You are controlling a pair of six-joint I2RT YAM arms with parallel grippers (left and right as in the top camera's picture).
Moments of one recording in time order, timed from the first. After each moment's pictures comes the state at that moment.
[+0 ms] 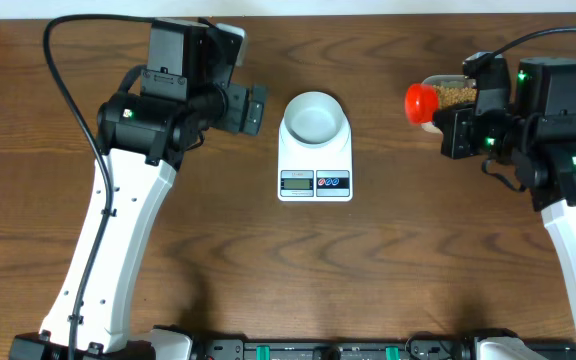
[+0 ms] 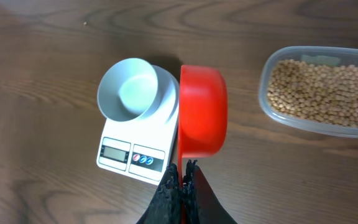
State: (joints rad) left arm -0.24 1.50 1.63 -0.97 0.10 0.08; right arm 0.07 1.31 1.36 -0.86 -0.35 0.06
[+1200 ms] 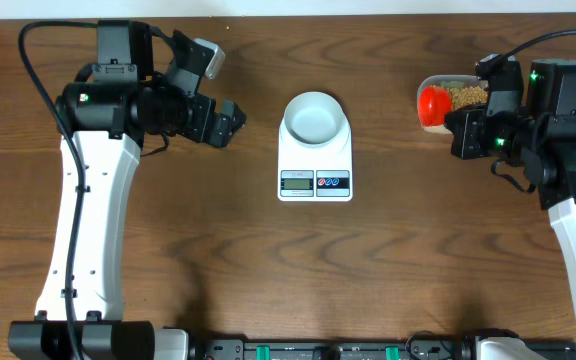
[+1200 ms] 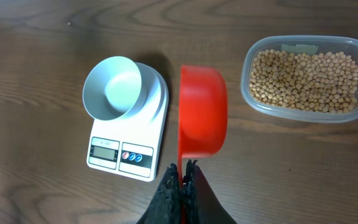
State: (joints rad) left arm -0.03 1.56 1.63 -1.10 0.47 0.33; right arm 0.03 1.31 1.36 -0.89 -0.34 0.06
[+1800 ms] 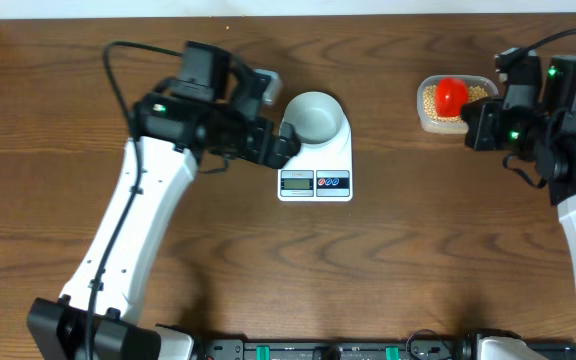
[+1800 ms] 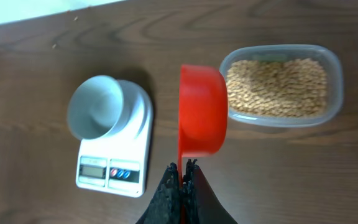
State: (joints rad) left arm -0.30 1.56 1.50 -1.03 0.45 0.02; right arm -0.05 1.33 1.36 -0.85 -0.34 0.08
